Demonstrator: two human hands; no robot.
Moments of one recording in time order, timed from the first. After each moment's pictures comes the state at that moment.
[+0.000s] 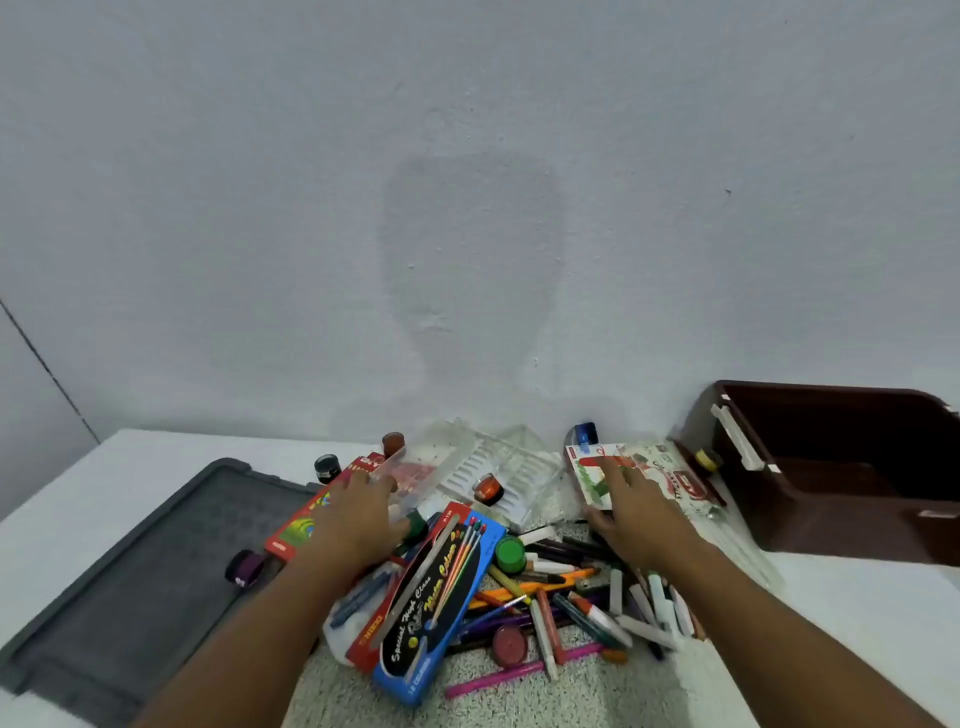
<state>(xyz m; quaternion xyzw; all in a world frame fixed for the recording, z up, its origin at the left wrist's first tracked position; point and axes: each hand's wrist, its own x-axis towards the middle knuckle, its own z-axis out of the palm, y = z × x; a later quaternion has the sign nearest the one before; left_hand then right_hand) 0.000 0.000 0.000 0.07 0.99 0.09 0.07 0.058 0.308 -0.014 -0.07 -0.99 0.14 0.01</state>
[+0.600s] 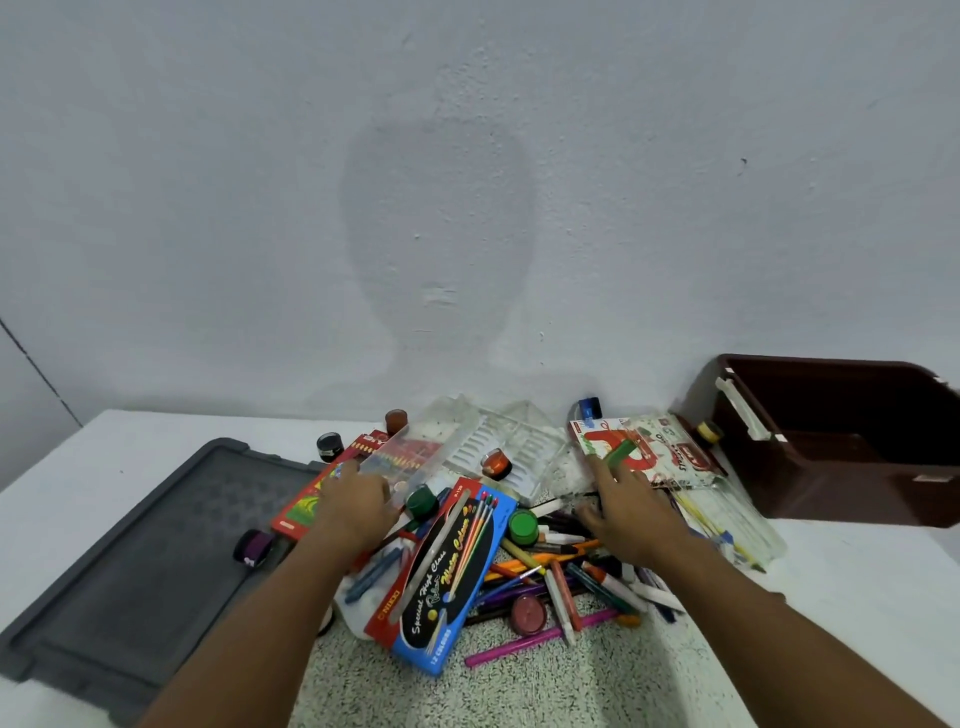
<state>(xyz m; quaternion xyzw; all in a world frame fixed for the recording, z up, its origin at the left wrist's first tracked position) -0.021 -0.026 -0.034 0.06 0.99 0.11 0.07 0.068 0.278 -0.026 -0.07 -0.99 0.10 -0.03</state>
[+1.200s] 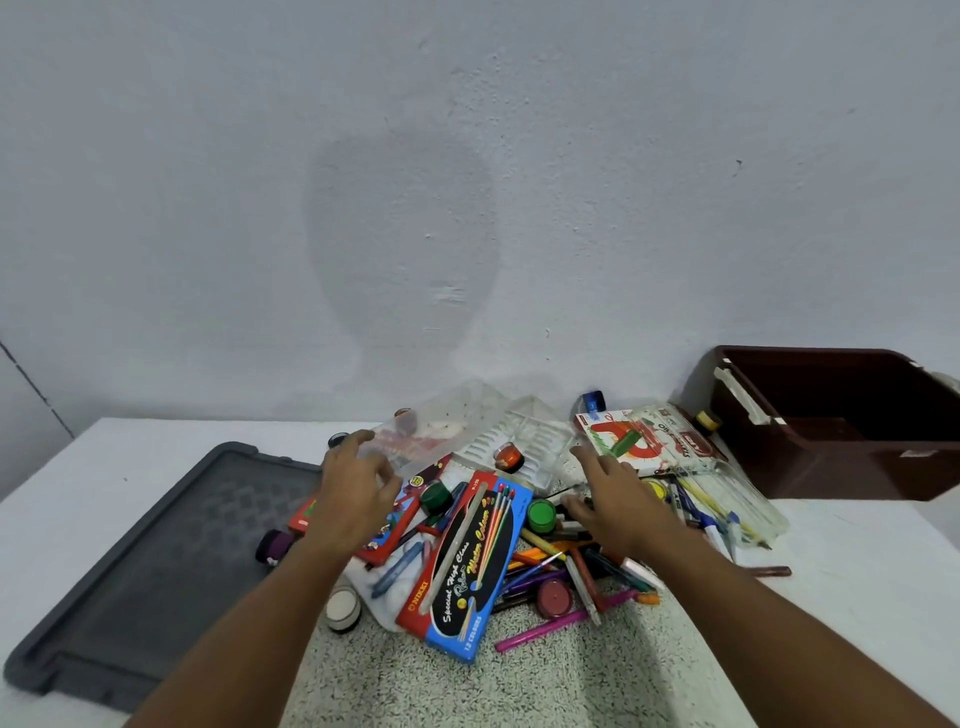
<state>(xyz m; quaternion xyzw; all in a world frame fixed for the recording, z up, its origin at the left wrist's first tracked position) -0.010 -0.051 -0.020 0.13 0.94 0.30 -0.11 0.076 0.238 -0.019 -0.06 -0.99 0.13 0.01</state>
